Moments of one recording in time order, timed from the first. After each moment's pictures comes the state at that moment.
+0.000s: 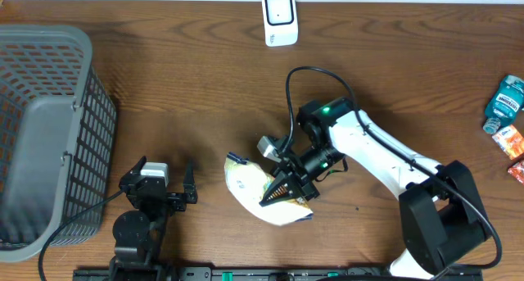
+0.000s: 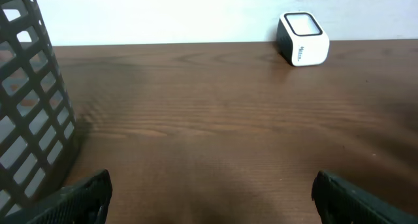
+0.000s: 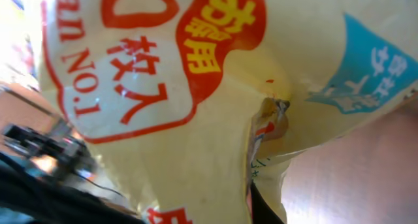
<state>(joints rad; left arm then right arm) -0.08 0.03 0.08 -0.27 0.02 -0.02 0.54 1.80 1.21 -1.32 -1.34 -1.25</state>
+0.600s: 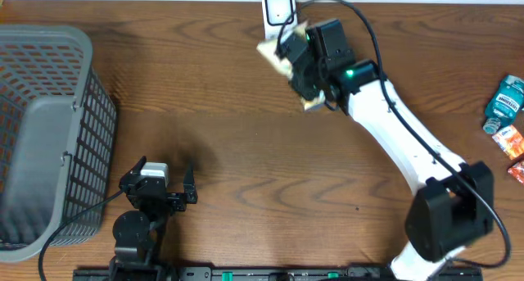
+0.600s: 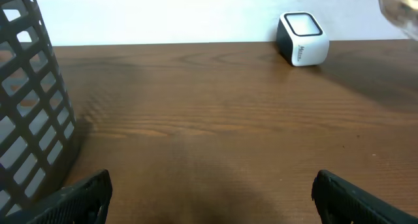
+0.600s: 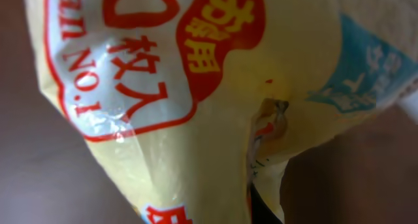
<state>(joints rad) -0.08 0.03 0.08 -0.27 0.02 -0.02 0.44 1.84 1.53 -0.56 0.01 -0.41</state>
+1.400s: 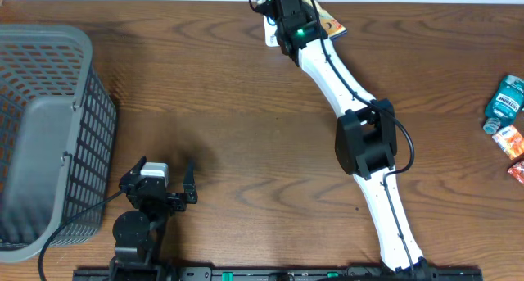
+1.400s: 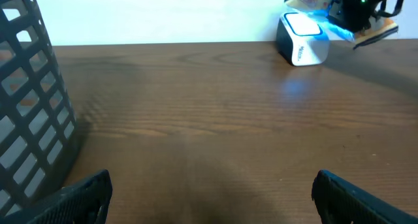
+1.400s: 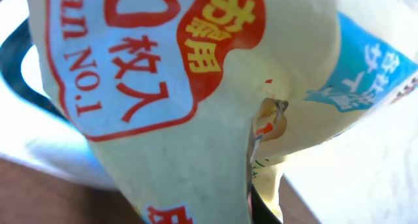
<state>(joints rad) -0.08 0.03 0.08 -0.27 0.02 -0.02 0.42 2.63 2.41 -0.50 0.52 -0.69</state>
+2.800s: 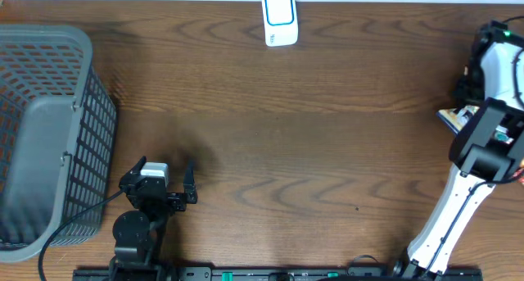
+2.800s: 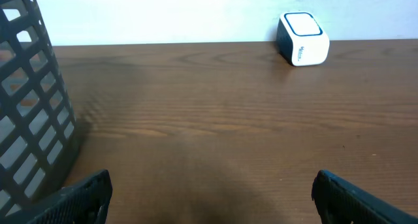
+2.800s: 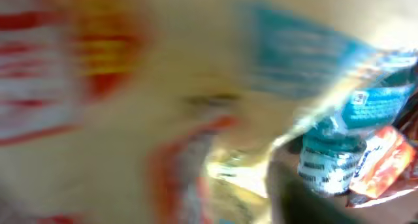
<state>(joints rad) -0.08 0.03 0.08 -0.27 0.02 -0.02 -0.40 2.48 2.19 -1.26 0.38 0.10</state>
